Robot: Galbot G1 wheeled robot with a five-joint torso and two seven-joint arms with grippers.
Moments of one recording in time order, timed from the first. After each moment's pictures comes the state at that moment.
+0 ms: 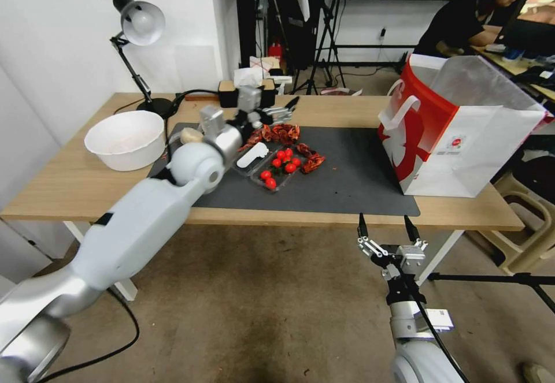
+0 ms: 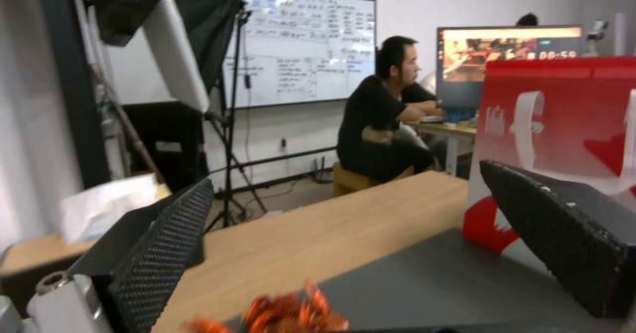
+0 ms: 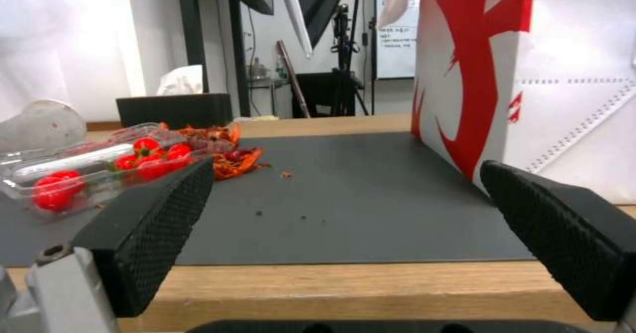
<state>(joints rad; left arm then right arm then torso) 0.51 -0.96 0.11 -1.71 -0.84 0.10 -0.02 -1.62 1.33 0.41 2.01 0.16 0.32 0.19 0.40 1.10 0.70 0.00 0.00</state>
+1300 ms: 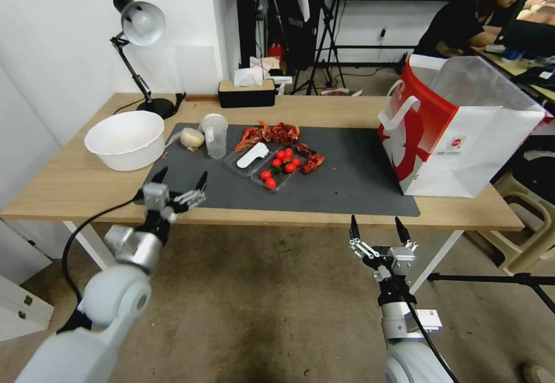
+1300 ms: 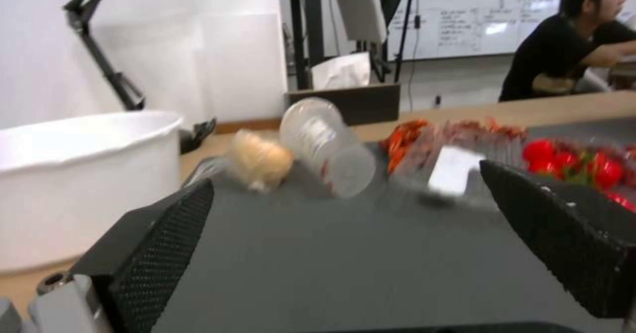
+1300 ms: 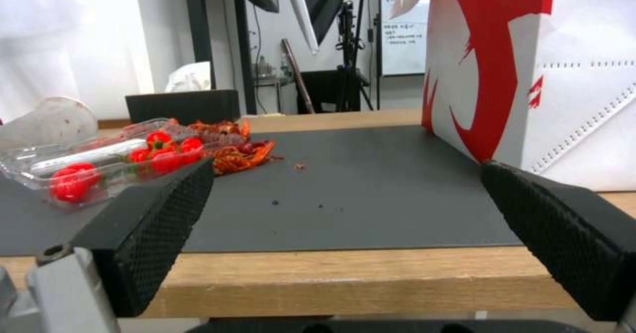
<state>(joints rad) 1.44 -1.06 -0.51 -1.99 -0.46 -0.09 -0.05 -1.61 1.34 0.39 1.99 0.15 0.34 0.19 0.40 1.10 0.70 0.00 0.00</state>
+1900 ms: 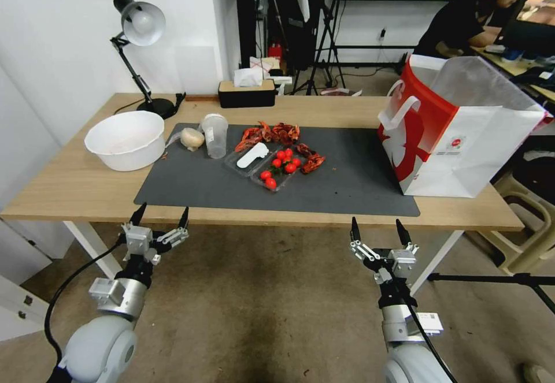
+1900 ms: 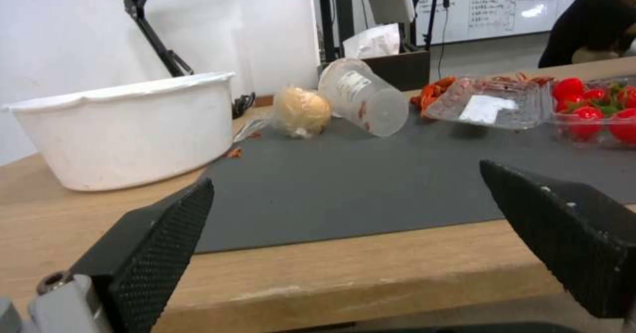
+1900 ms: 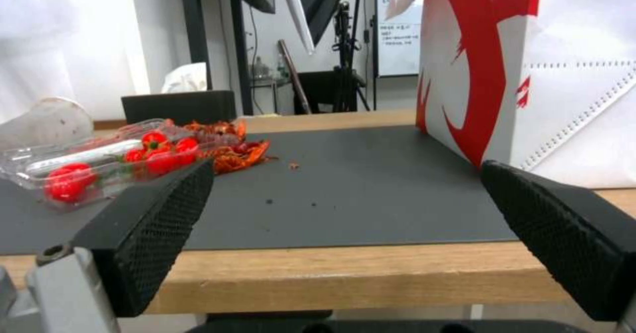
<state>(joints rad) 1.60 -1.11 -0.57 -1.96 -0.37 -0.23 -0.05 -1.63 1.34 0.40 2.00 0.15 0.35 0.20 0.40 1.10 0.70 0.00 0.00</state>
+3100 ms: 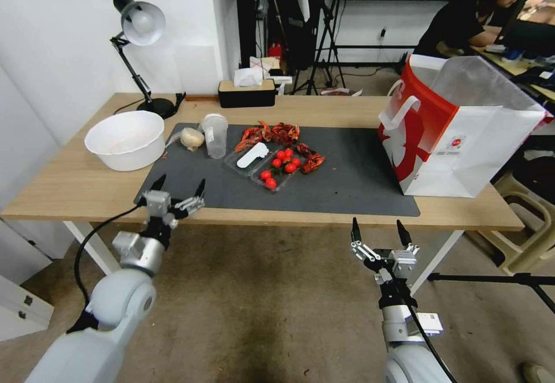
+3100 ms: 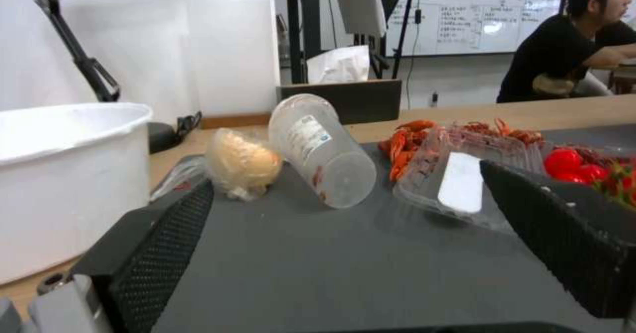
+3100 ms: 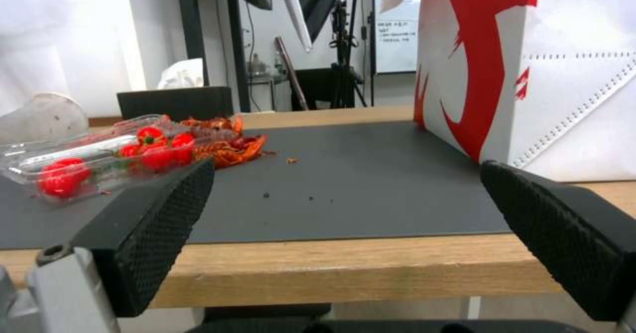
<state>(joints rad) 1.24 -1.03 -0.39 -1.88 -0.53 -0.04 -0.09 -1.62 1.35 0.40 1.99 0.15 0.35 0.20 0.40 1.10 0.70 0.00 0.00</state>
